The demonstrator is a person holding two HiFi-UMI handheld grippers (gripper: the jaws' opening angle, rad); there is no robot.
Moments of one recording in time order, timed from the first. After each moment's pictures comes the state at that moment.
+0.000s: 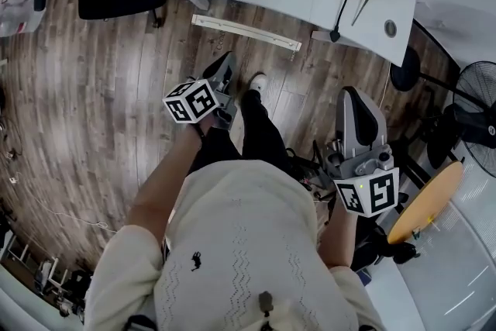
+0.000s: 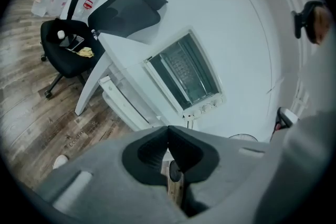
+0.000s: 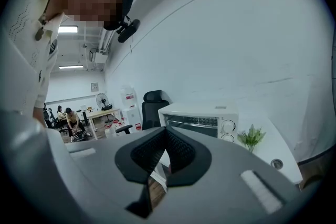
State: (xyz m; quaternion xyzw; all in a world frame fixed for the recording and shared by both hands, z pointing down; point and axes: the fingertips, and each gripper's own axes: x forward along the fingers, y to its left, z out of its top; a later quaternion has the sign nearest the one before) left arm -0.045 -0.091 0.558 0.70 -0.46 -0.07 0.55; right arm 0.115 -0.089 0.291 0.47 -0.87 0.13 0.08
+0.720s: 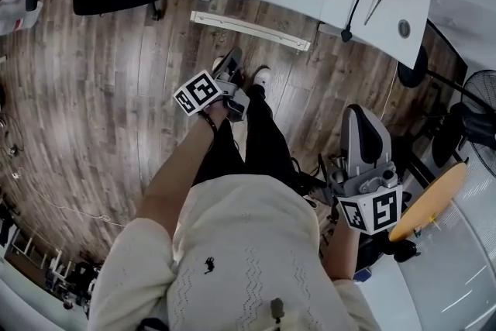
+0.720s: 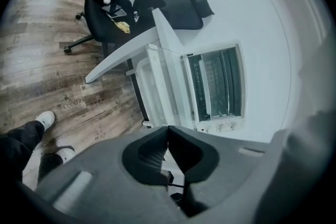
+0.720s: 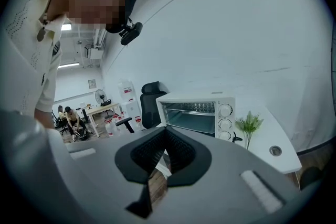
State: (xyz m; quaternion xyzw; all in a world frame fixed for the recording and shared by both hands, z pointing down) left arm -0.038 -0.097 0.642 0.57 -0.46 -0.18 0.66; right arm 0.121 -0.081 0.328 0.47 -0.86 0.17 0.11
